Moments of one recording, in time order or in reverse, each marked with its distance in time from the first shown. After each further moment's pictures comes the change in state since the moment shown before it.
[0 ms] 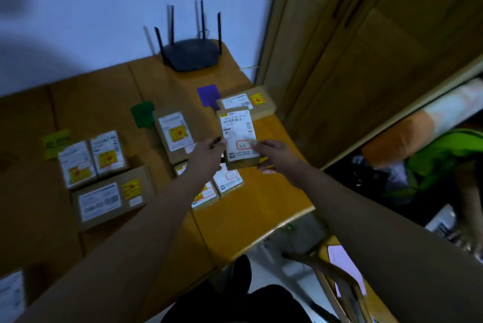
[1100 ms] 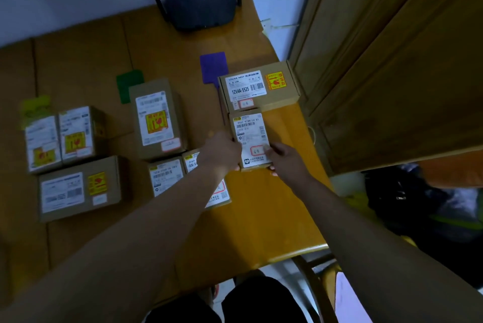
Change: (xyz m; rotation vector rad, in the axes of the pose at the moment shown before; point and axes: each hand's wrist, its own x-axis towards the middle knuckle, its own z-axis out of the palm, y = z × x) left_hand 0.140 -0.034 0.091 0.493 0.081 -0.248; right_hand 0.174 0.096 -0.044 -0.055 -0.024 -0.008
